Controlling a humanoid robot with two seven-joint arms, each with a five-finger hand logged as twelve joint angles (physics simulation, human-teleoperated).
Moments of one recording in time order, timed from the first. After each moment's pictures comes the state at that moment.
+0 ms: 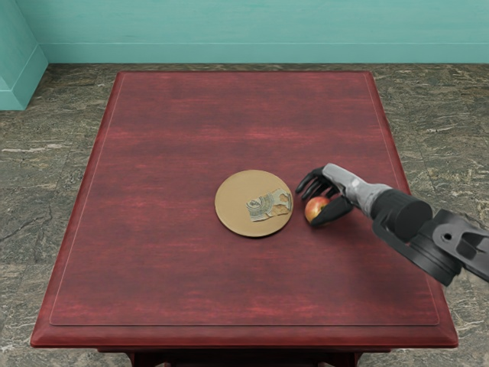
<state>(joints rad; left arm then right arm) -0.06 0.00 0.03 -0.15 -0.06 0.10 0.17 0.69 -0.62 0.46 1.72 -1.06 -0.24 -0.60</state>
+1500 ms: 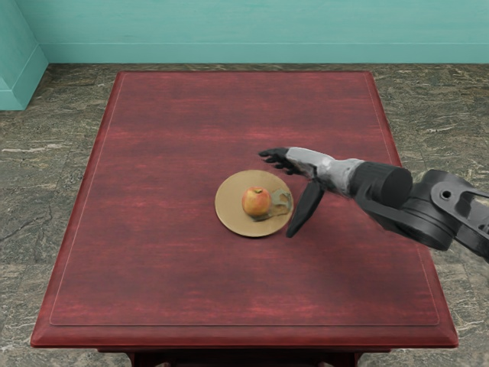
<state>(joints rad) -0.06 0.00 0.03 -0.15 -0.06 0.10 0.17 0.79 -0.56 0.56 1.71 -0.89 0.00 -0.61</state>
